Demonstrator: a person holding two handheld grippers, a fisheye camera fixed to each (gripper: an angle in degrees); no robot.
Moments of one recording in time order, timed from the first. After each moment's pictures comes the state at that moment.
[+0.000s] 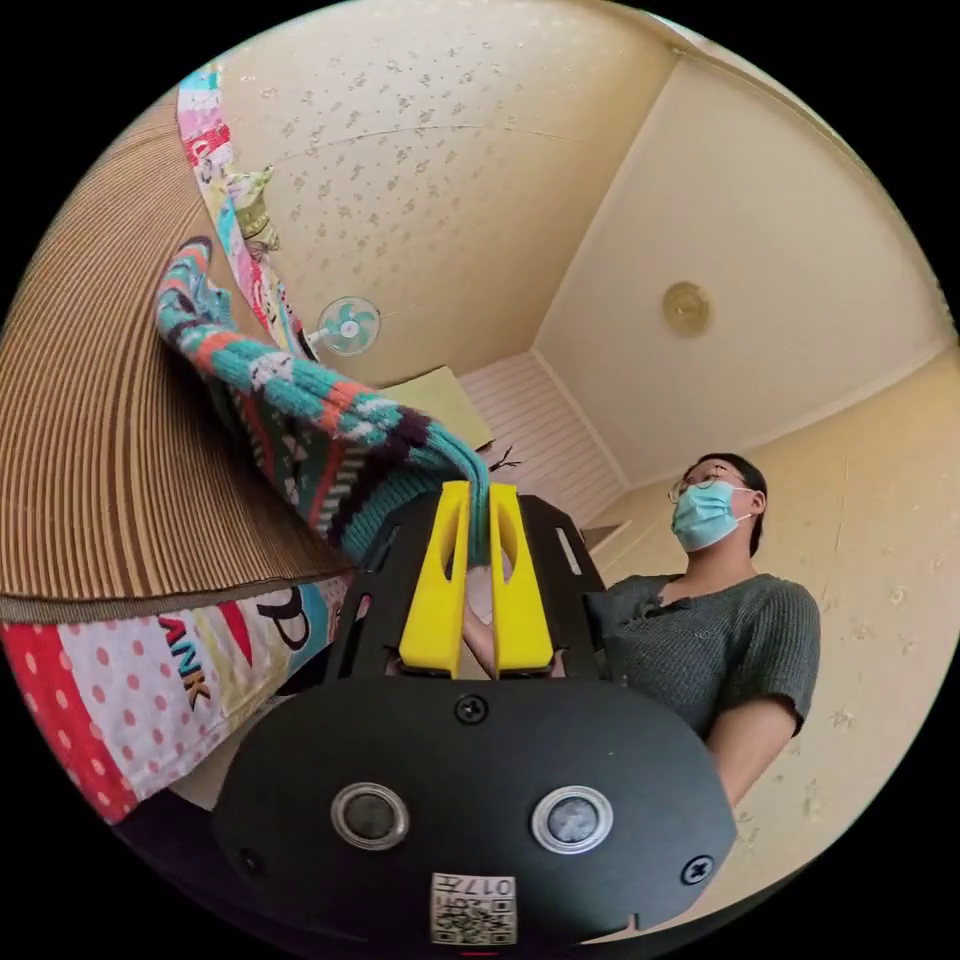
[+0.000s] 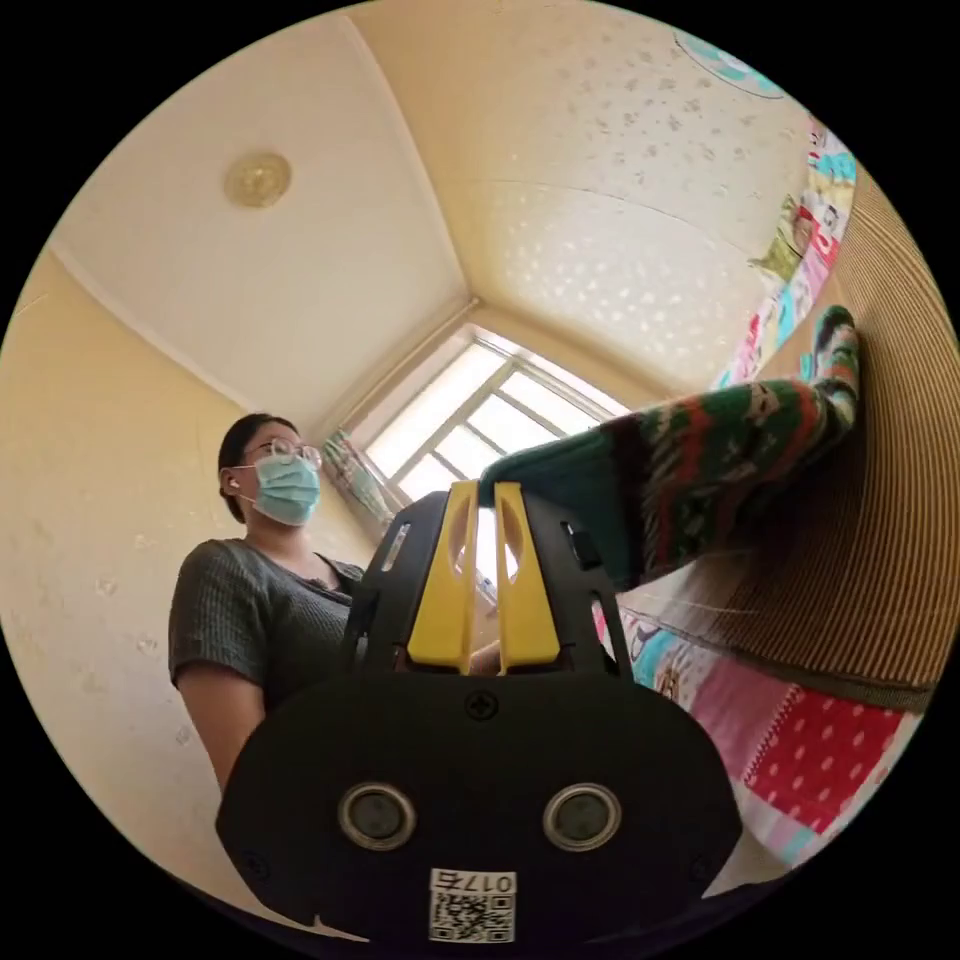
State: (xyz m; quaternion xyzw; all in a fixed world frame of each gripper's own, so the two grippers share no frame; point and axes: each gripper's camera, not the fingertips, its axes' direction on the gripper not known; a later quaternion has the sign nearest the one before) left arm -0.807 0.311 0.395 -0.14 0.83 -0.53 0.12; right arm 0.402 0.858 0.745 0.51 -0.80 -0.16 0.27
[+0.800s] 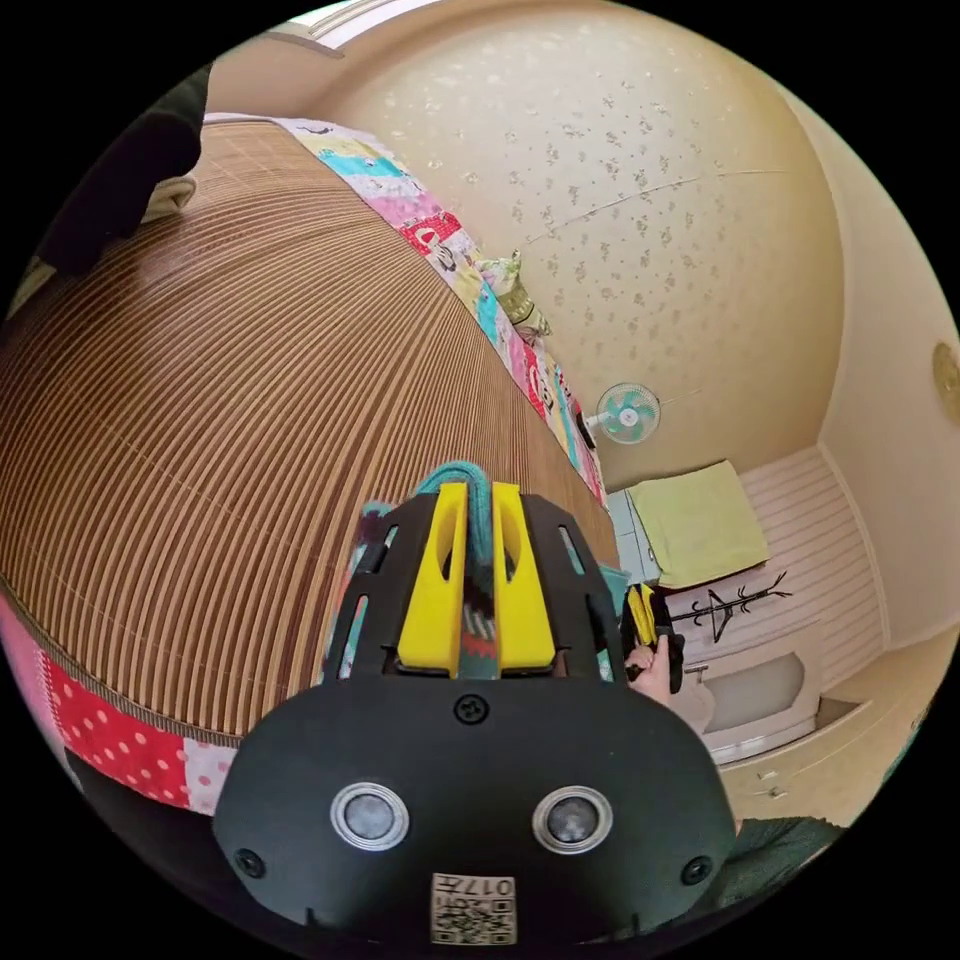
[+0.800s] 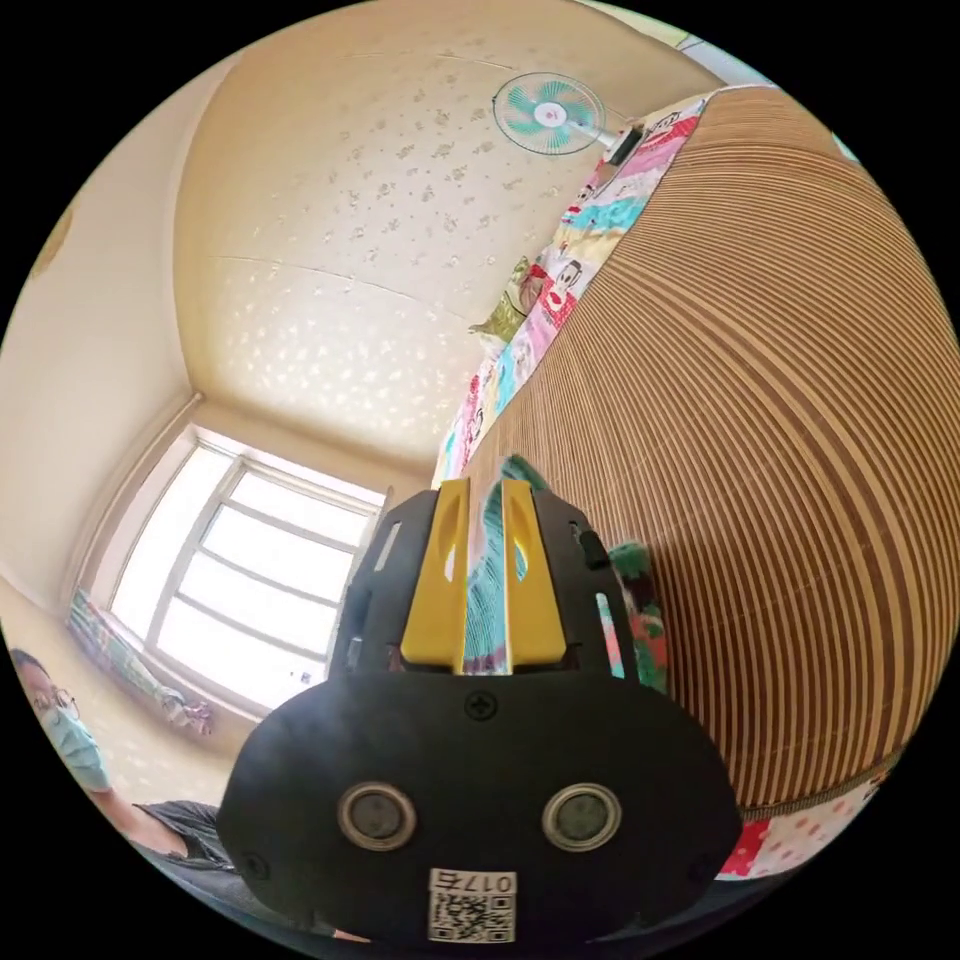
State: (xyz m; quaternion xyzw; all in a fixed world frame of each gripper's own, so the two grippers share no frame) left arm -0.668 0.253 0.509 -0.48 0.59 -0.52 0.40; right arm 0.414 0.676 0.692 0.43 -0.71 0.19 0.53
